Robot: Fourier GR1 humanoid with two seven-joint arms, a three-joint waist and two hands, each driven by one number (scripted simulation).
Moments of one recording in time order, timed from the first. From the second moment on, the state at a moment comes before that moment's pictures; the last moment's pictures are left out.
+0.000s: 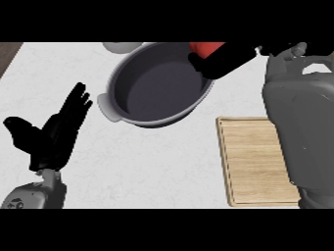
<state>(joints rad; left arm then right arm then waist) -0.13 0.08 -0.02 -1.69 0.05 0.06 0.34 -1.01 -0.13 0.01 -1.50 0.72 0.40 0.39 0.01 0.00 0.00</state>
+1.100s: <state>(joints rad) -0.16 0.07 -0.01 -1.66 0.05 0.04 0.33 -1.20 -0.01 -0.02 -0.73 0.64 0.13 0.27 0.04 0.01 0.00</state>
